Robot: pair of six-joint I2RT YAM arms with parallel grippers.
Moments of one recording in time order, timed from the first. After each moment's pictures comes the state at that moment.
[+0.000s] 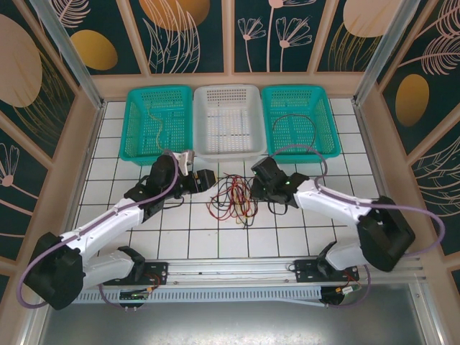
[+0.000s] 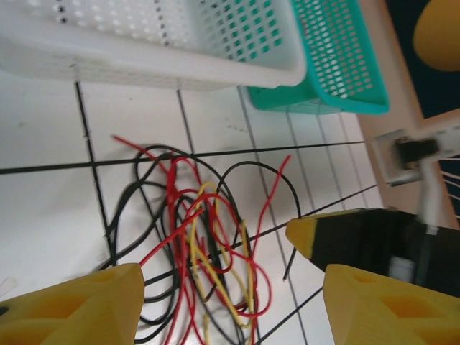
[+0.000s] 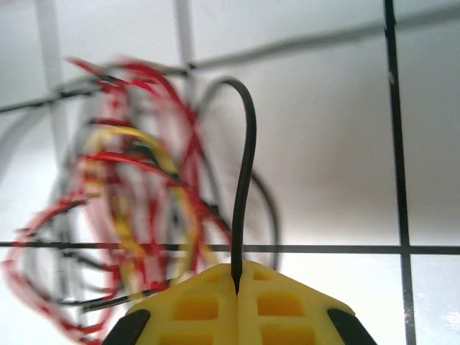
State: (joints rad) left arm -0.58 1.13 0.62 -0.01 0.33 -0.76; right arm 0.80 1.35 0.84 -0.47 0.11 0.83
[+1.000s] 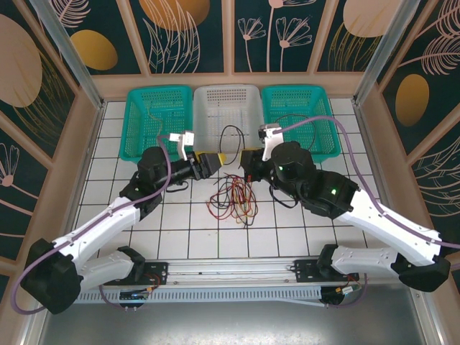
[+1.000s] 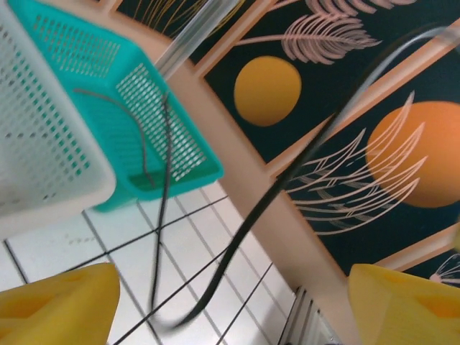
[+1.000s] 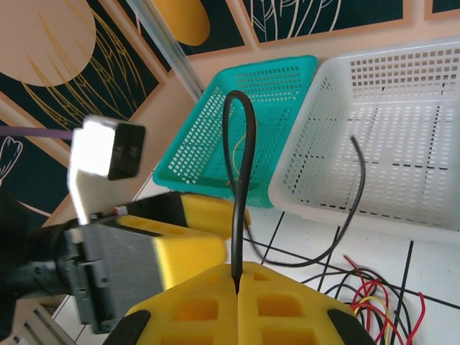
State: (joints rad) left arm -0.58 1.08 0.70 0.31 0.48 -0.78; right arm 1.07 1.08 1.25 -0.53 0.31 0.57
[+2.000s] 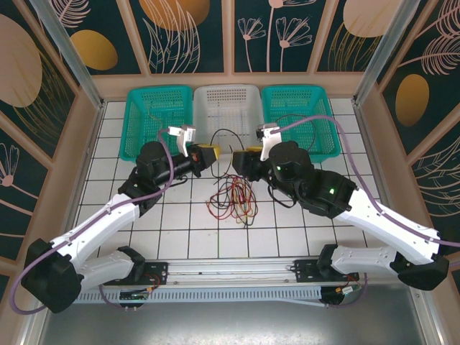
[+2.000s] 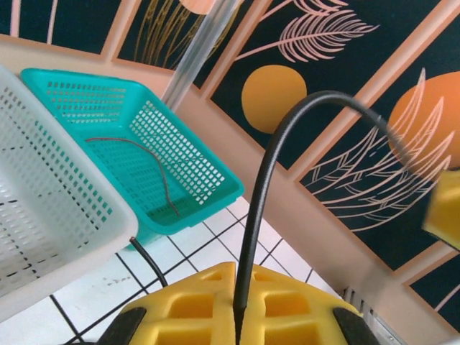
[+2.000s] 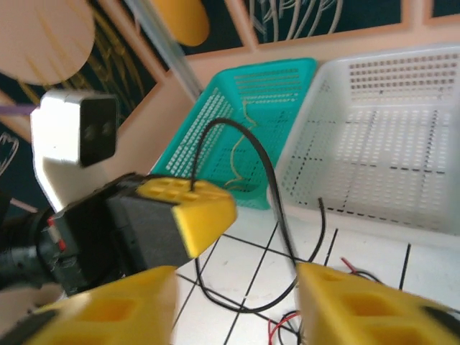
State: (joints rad) left arm -0.58 1.11 0.75 0.30 0.47 -0.59; right arm 1.06 1.08 1.26 -0.54 0.34 0.56
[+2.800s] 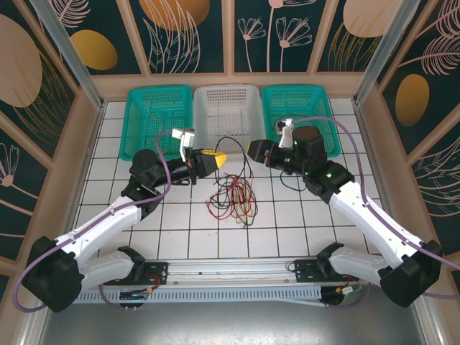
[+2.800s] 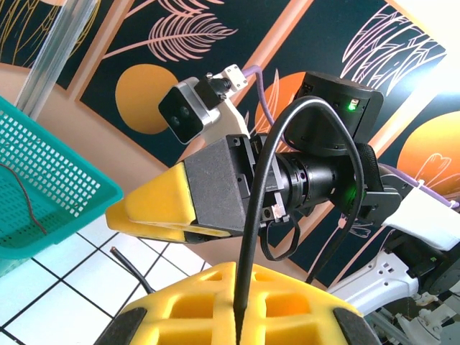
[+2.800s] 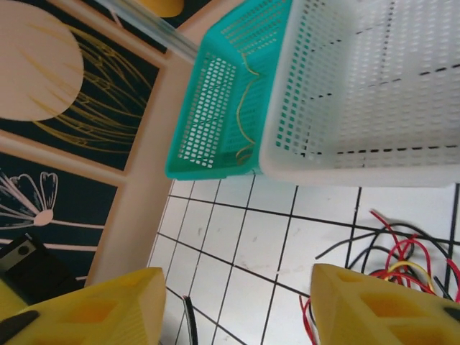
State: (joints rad) left arm -0.58 1.12 0.69 0.63 0.76 -0.79; right arm 0.60 1.09 1.00 -0.30 -0.32 0.77
